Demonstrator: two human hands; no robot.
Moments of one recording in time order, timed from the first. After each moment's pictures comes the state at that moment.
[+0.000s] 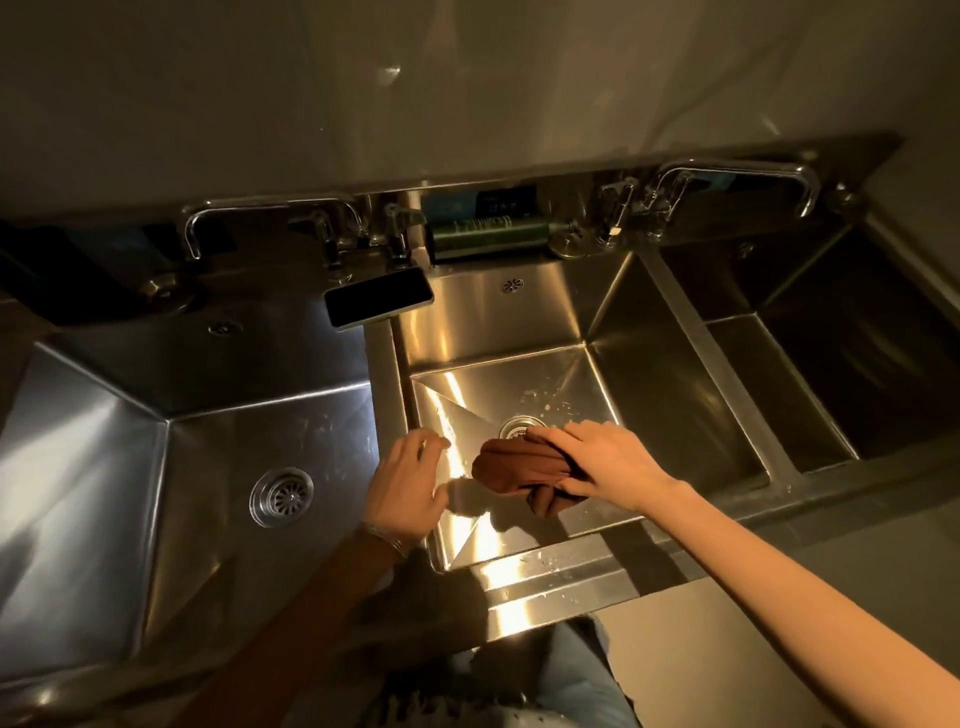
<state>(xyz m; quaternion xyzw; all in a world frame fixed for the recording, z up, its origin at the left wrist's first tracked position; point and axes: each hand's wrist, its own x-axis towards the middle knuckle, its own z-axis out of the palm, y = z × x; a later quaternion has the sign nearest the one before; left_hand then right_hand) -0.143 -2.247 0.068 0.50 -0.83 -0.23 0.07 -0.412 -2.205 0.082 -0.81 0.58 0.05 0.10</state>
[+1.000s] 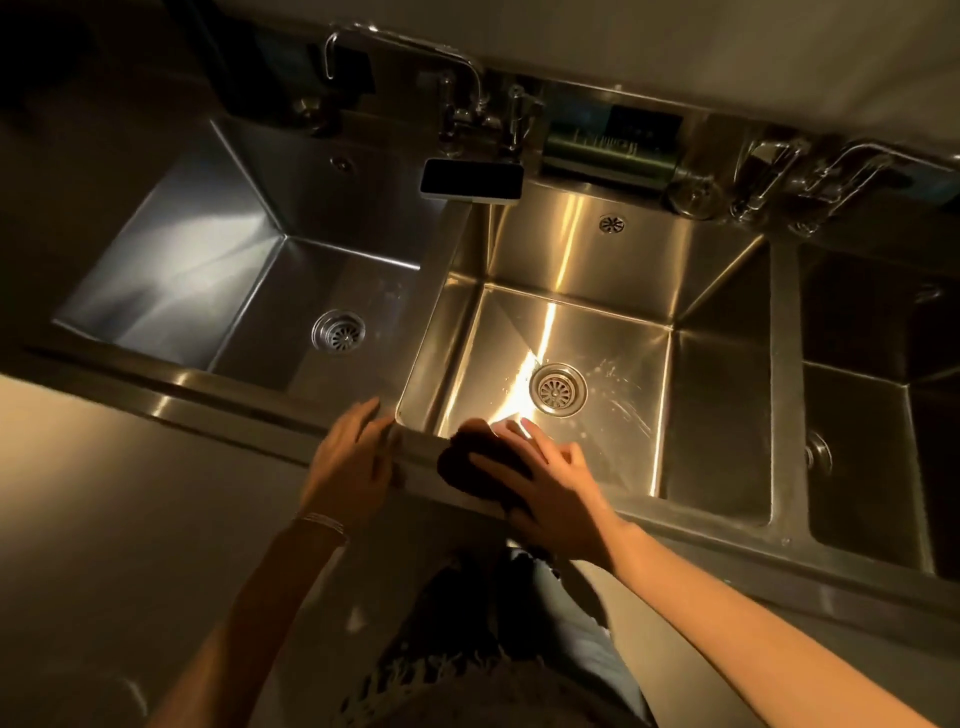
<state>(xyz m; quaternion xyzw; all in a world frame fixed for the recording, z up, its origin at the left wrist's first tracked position) -0.165 -2.086 0.065 0.73 -0.64 -0.20 0.14 -0.423 -2.121 0.054 -0.93 0.35 -0.03 0.12</state>
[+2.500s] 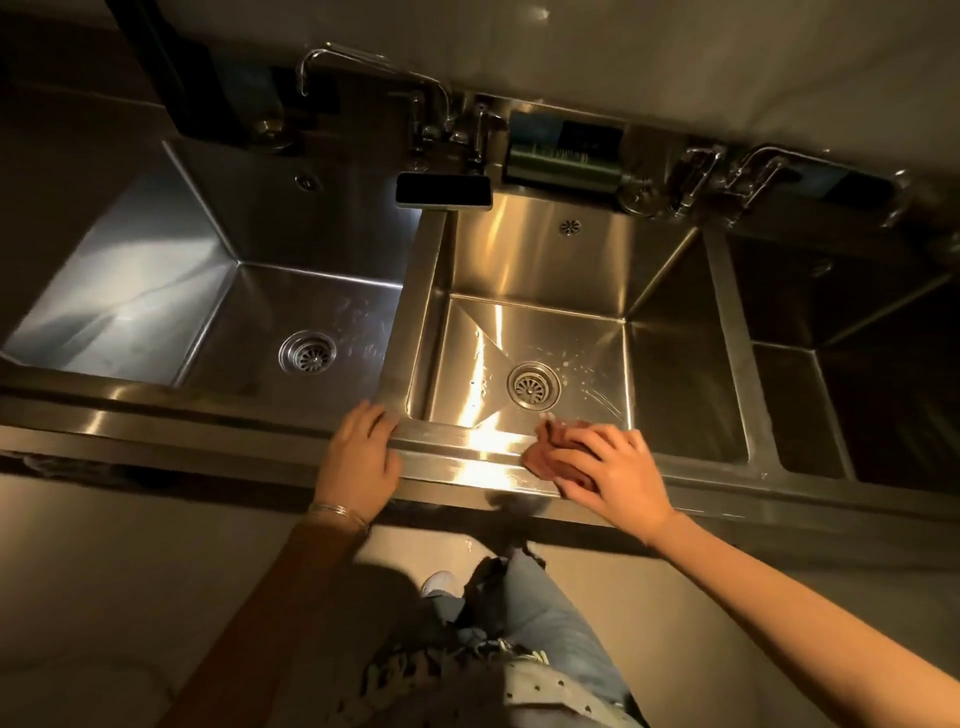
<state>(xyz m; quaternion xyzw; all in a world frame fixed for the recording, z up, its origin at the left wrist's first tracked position) -0.134 -2.082 0.032 0.68 -0.70 -0.18 0.13 -0.459 -2.087 0.036 -0.87 0.49 -0.05 0.00</state>
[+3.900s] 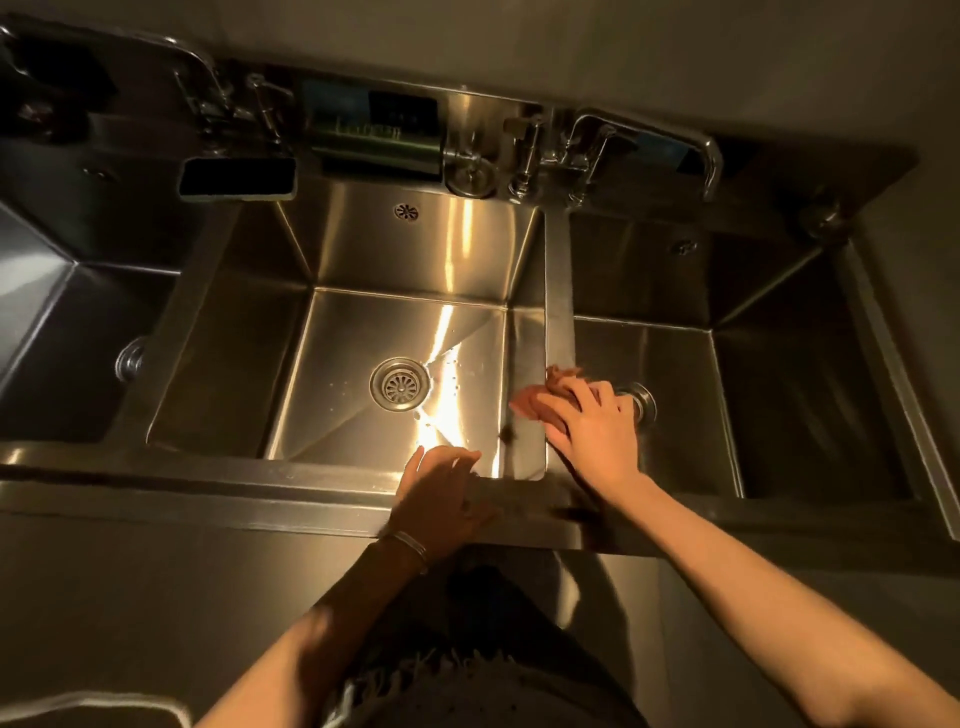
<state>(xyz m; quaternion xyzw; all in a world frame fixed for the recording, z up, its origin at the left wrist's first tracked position) -0.472 -2.103 0.025 0.57 -0.77 -0.25 0.10 -0.695 -2.165 0.033 -0.79 0.62 0.01 -0.02</state>
